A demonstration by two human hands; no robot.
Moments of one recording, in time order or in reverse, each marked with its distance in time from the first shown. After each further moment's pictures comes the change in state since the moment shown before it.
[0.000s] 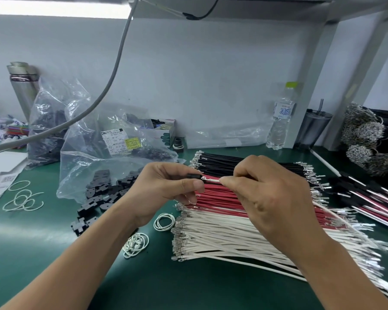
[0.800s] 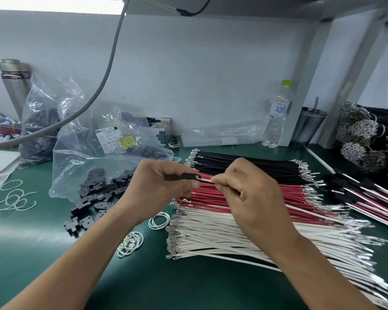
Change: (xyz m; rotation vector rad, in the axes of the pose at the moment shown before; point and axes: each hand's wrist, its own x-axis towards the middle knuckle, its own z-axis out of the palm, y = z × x) left_hand -0.001 -0.005 0.006 0.228 0.123 0.179; right_hand -0.002 -0.008 0.026 0.356 -0.031 0.279
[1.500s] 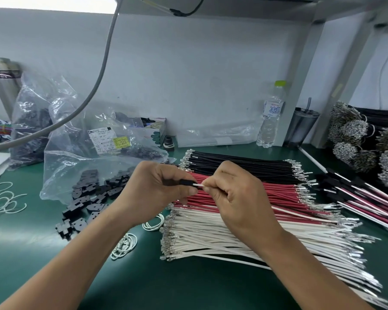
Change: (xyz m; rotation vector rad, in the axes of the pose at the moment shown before) left_hand -0.003 0.004 0.002 0.152 -0.084 0.057; right_hand 0.003 0.001 0.011 0.000 -0.009 -0.029
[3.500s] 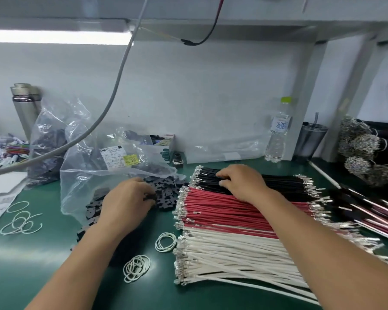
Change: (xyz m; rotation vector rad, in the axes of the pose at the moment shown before) left_hand 0.016 -0.050 -0.055 1.041 0.185 -0.241; right_hand 0.076 0.110 0.045 -0.267 -0.466 0.336
